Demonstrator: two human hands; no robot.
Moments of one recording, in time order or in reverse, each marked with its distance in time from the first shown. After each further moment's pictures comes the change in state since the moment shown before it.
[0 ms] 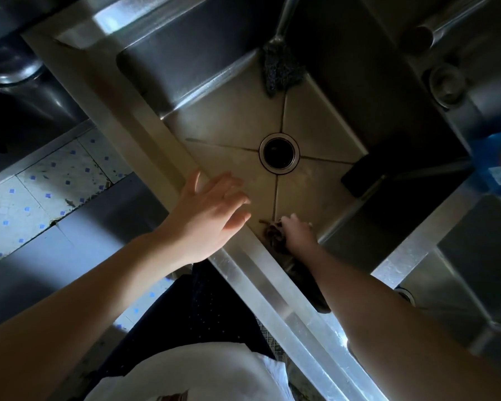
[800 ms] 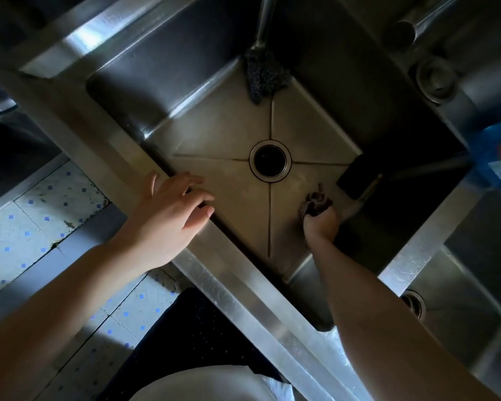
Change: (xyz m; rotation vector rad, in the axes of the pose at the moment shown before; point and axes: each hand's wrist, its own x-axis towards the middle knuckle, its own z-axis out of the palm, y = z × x) left_hand 0.014 -0.033 -0.010 0.006 -0.018 -0.120; right_hand 0.041 0.037 -0.018 0.828 0.522 0.746
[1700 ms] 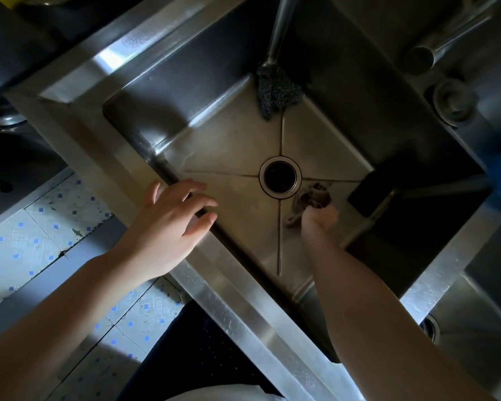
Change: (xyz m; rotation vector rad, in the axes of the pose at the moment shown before) left_hand 0.014 -0.015 -0.016 -0.106 0.019 -0.065; right_hand -0.016 -0.077 0.006 0.392 0.045 0.205
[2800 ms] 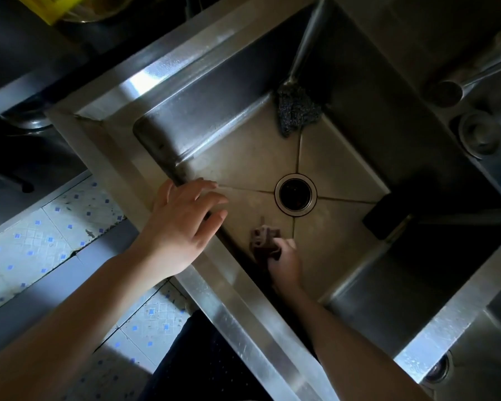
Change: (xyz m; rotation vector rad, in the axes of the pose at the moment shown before) left_hand 0.019 -0.014 -0.014 -0.041 0.005 -0.100; right_hand -0.059 0.080 0.026 -0.336 -0.570 -0.657
